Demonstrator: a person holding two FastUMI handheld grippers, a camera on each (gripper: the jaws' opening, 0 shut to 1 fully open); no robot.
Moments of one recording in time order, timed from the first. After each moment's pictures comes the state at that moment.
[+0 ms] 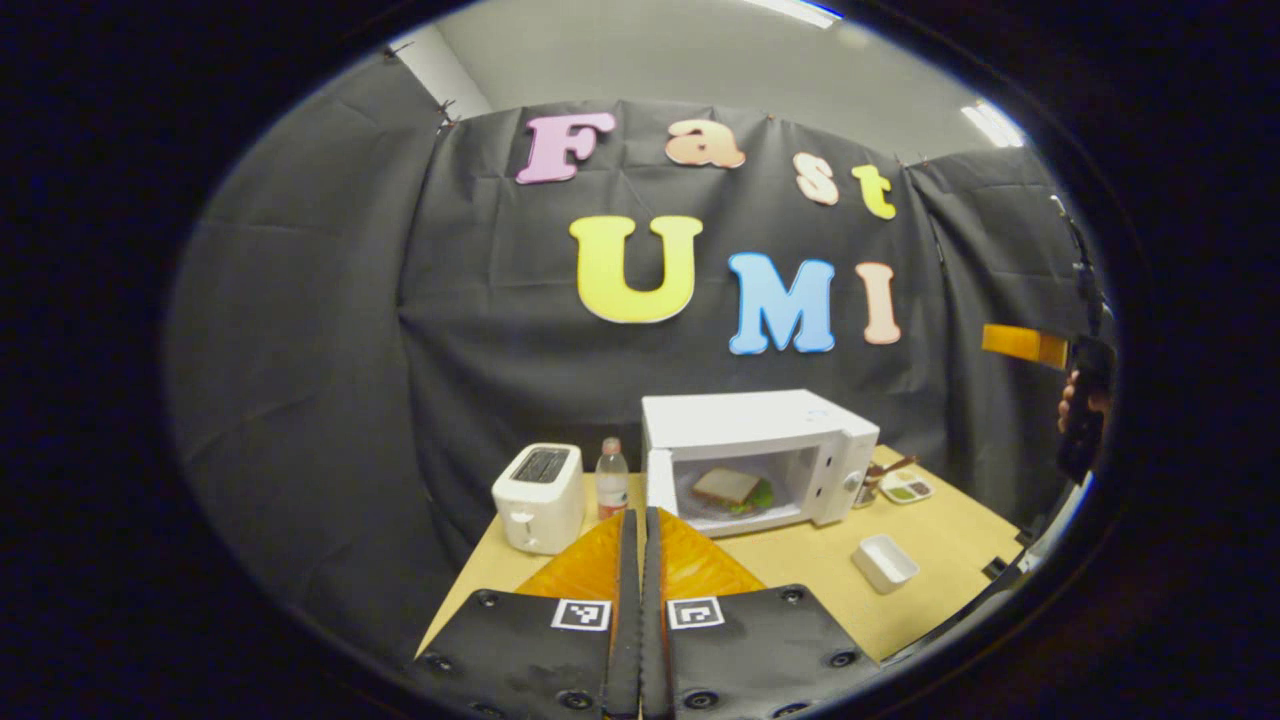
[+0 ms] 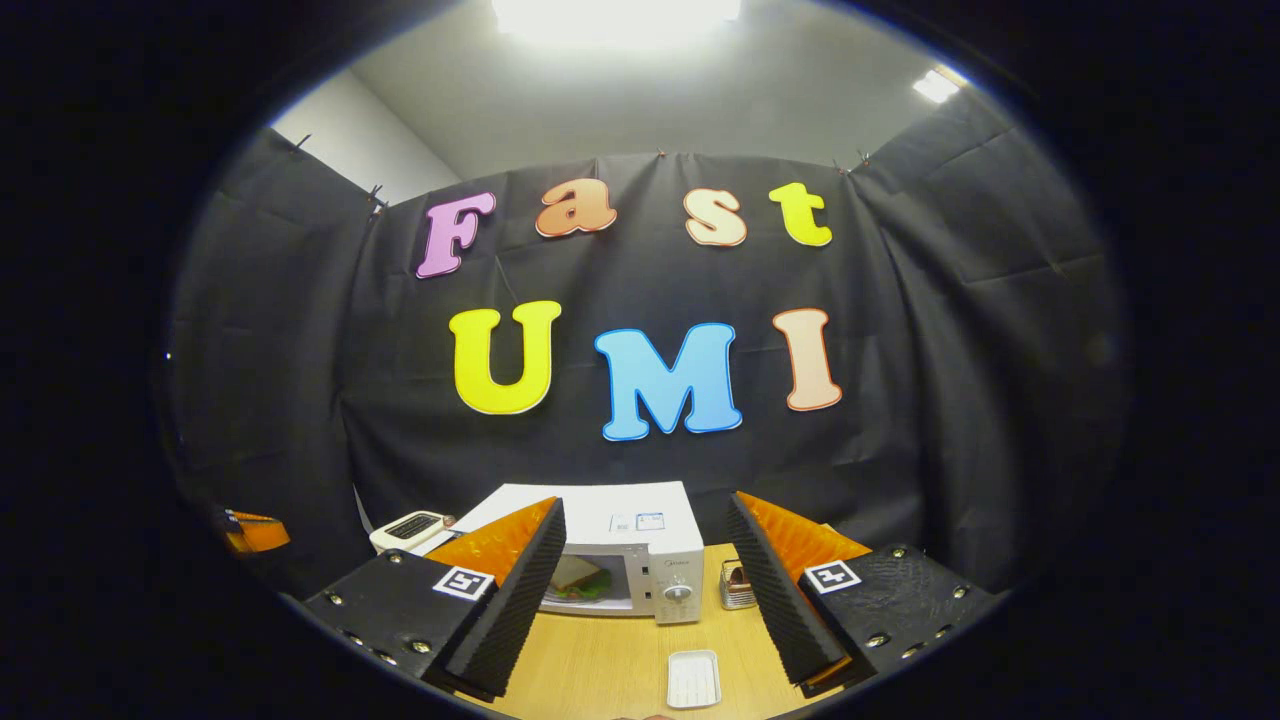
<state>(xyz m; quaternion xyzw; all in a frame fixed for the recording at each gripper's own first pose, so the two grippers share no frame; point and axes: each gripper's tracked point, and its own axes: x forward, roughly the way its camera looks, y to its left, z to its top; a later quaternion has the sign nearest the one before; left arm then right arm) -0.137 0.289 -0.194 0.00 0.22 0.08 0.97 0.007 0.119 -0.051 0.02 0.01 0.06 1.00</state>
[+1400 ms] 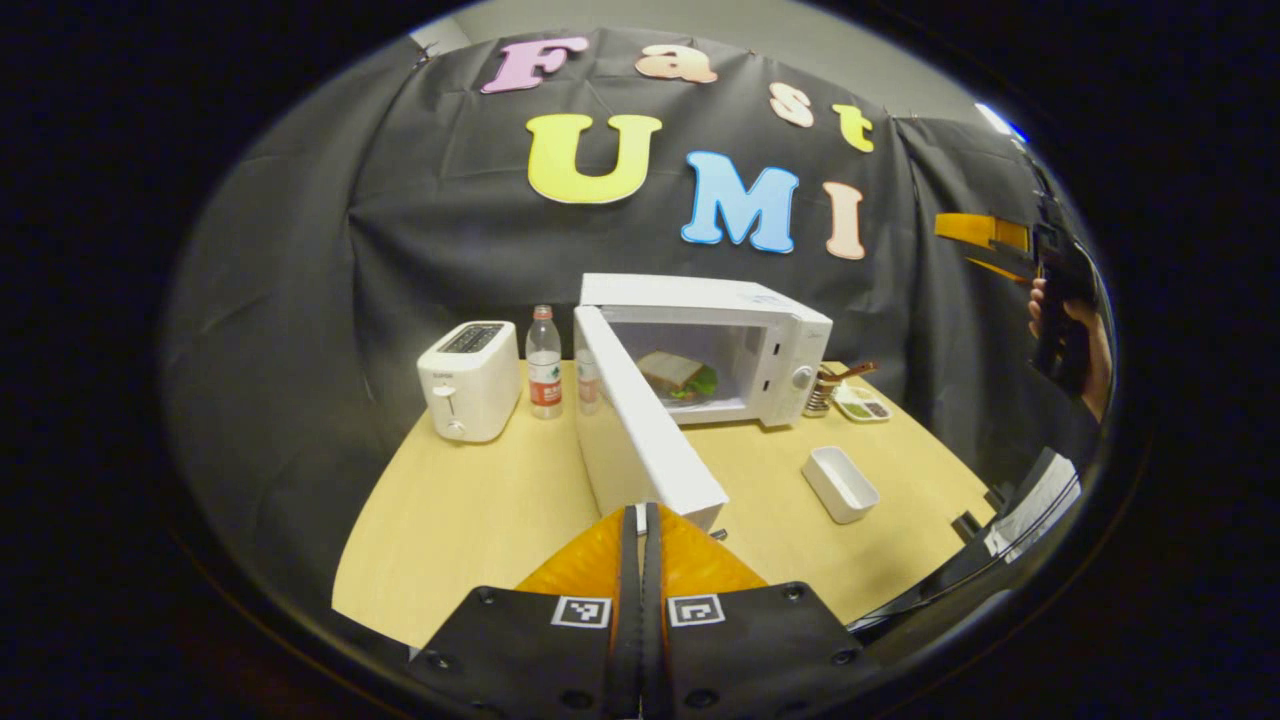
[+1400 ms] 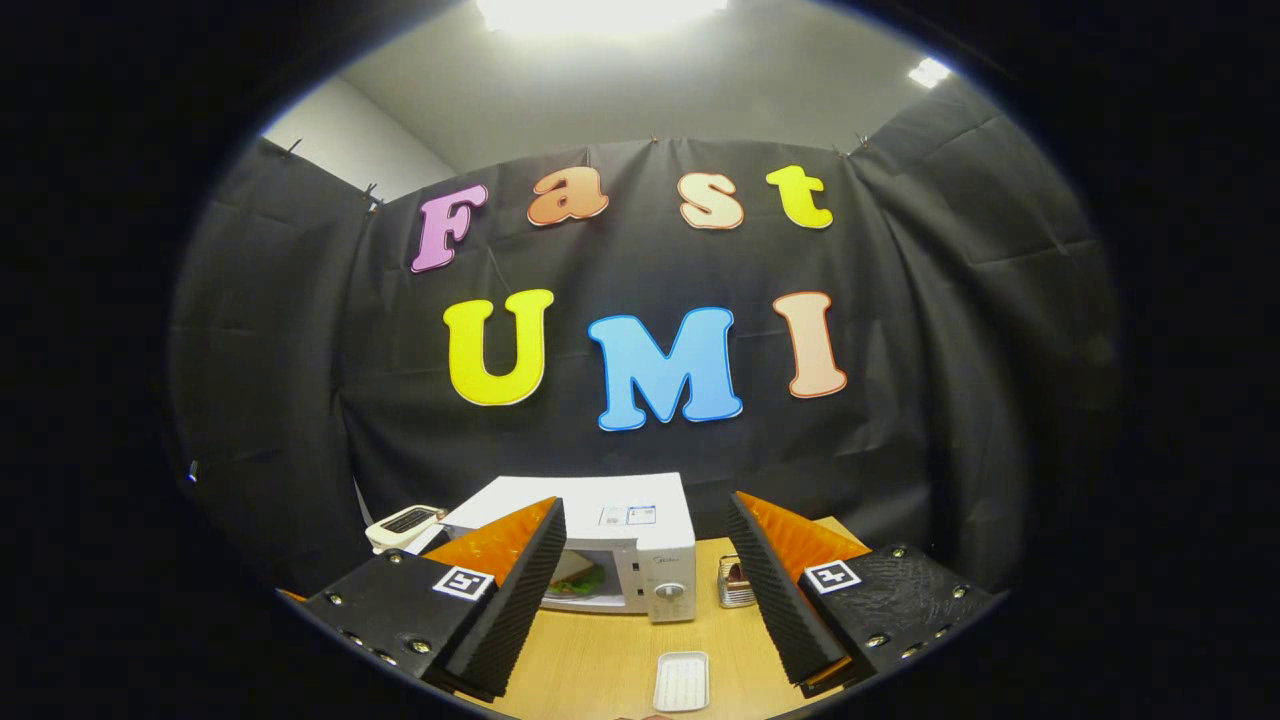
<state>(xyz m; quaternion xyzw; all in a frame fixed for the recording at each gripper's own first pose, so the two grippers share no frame) -0.164 0.169 -0.295 -0.05 0.33 0.01 0.94 0.041 0.083 -0.062 0.02 0.02 0.08 1.00</state>
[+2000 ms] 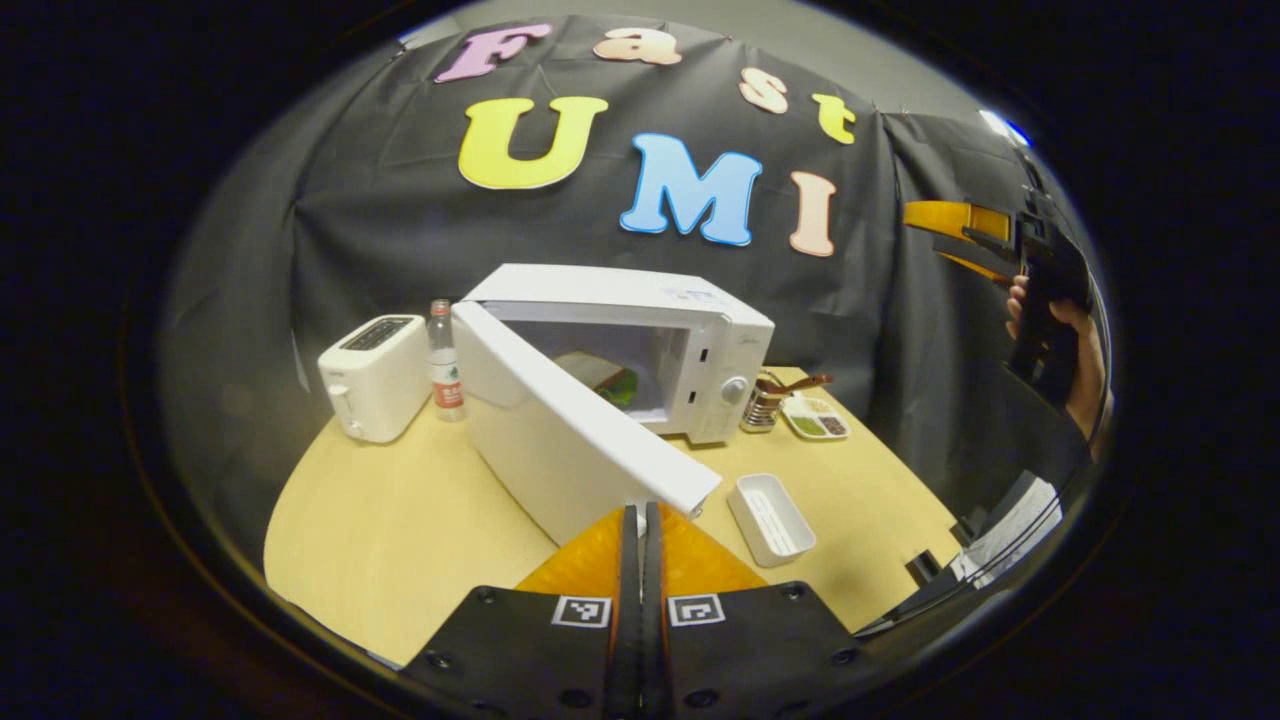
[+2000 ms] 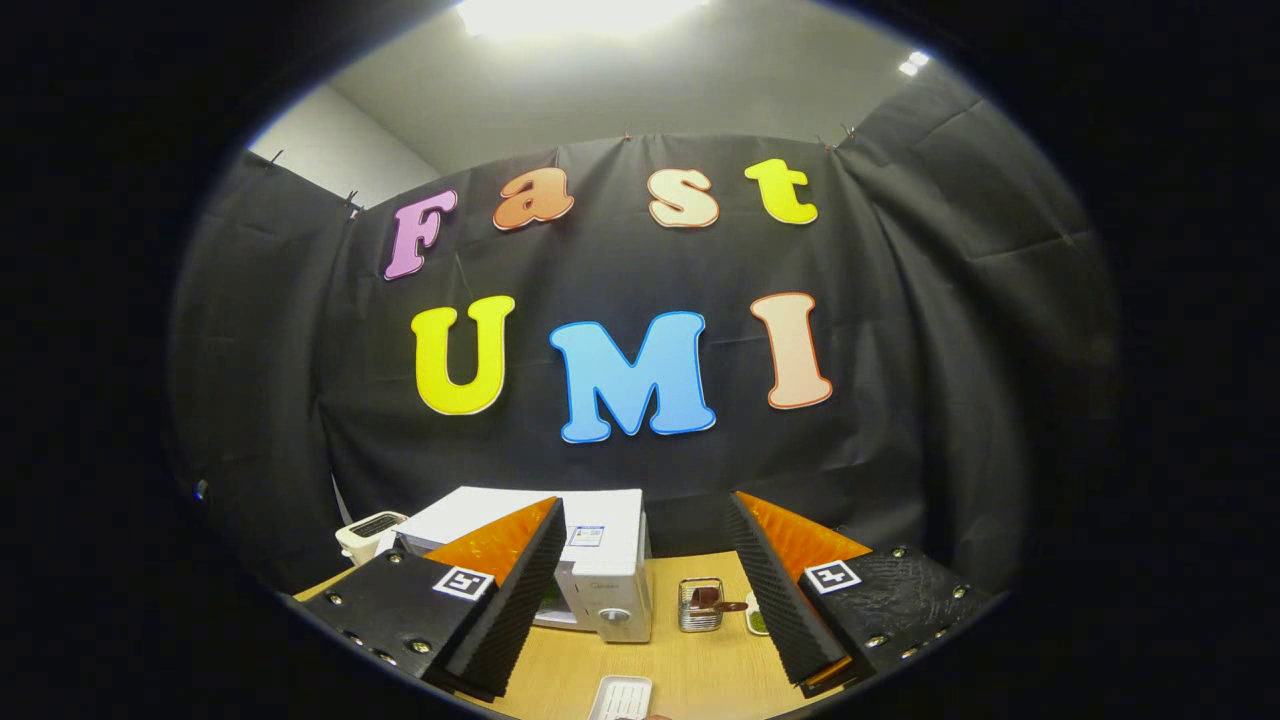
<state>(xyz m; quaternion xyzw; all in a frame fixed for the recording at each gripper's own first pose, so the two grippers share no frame) -0.078 0.048 -0.317 -0.08 0.34 -0.03 0.94 0.098 0.013 -0.058 0.02 0.02 0.08 1.00</state>
